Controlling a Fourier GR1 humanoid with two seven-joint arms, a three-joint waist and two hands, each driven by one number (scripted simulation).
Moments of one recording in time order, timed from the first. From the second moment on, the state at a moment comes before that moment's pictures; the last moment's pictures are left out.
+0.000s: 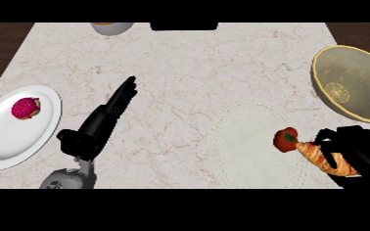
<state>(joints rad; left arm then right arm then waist) -0.09 0.10 -0.14 -1.62 0.00 -0.16 0.08 0.14 -0.73 0.13 -1.75 0.81 0.03 -0.36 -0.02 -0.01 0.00</state>
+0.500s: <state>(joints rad) -0.09 0.10 -0.13 -1.60 -0.01 -0.17 0.06 0.10 -0.70 -0.18 -1.85 0.34 0.17 -0.35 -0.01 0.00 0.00</state>
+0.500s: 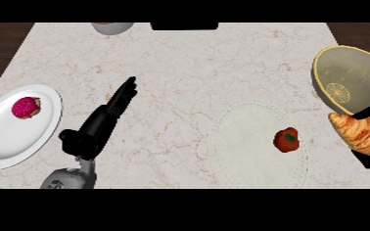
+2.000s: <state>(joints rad) -0.15 0.07 -0.14 -1.56 -0.03 -0.19 0.06 -0.64 -0.74 -0.17 -0.57 0.65 0.17 -0.67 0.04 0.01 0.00</state>
